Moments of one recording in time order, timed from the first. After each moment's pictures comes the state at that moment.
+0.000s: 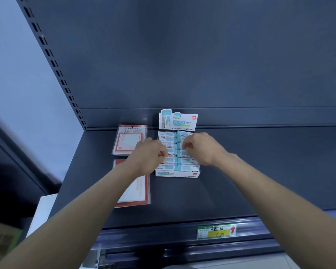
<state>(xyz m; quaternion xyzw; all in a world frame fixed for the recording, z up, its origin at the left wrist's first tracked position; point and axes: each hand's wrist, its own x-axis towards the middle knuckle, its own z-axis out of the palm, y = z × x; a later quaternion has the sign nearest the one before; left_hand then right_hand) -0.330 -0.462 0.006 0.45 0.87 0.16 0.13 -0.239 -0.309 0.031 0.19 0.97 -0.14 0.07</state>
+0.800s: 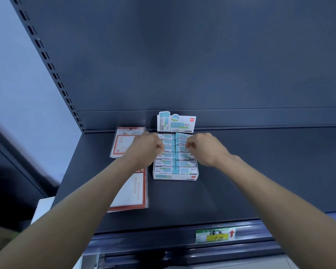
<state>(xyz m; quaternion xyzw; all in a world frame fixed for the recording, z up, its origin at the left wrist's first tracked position) -0.344 -0.450 0.013 0.43 0.88 0.19 0.08 -0.235 -0.300 0.032 0.22 0.97 -0.14 0.05</state>
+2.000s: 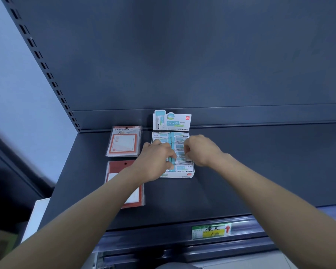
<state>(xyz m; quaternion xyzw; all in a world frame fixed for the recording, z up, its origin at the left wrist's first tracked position) -0.309 -0.442 0.004 0.50 0.84 0.15 0.11 -0.232 -0.307 0.032 0.21 0.97 -0.10 0.10</state>
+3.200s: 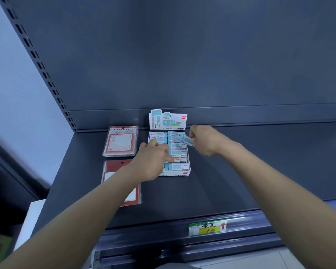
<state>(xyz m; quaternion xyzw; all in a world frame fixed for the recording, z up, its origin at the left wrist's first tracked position) -0.306 -0.443 0.008 0.53 0.84 0.05 0.11 -0.218 -0.299 0.071 0.24 0.96 -0.15 0.08</state>
